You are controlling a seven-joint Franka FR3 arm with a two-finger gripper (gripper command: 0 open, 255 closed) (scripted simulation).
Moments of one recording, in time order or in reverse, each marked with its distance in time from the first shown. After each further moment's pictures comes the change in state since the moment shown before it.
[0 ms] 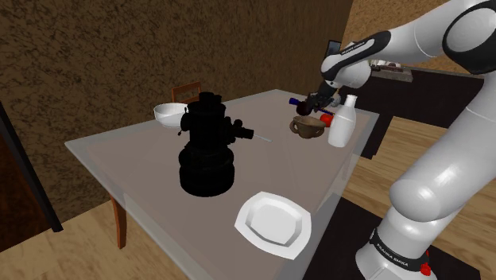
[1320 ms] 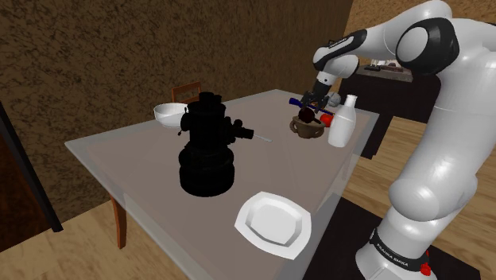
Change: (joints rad) arm -0.013 0.255 -0.035 0.351 0.079 -0.409 -0.147
